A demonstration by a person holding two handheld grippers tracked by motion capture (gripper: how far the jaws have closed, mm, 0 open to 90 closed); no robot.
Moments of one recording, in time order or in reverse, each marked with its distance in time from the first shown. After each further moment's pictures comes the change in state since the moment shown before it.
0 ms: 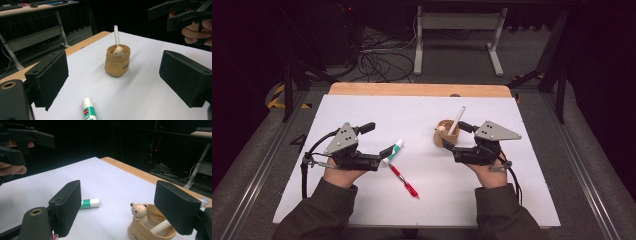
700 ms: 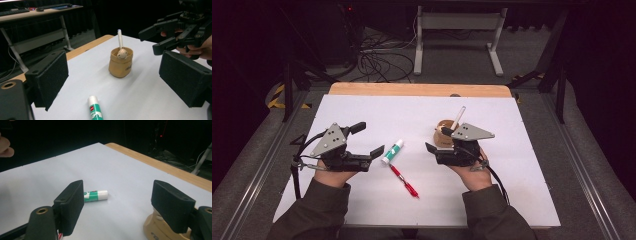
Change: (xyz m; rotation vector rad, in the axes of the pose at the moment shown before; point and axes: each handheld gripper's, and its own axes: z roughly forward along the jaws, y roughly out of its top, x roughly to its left) left arm 0.006 0.001 -0.019 -0.024 0.019 -0.003; right arm 0.024 -0.007 0.040 0.113 0.008 0.006
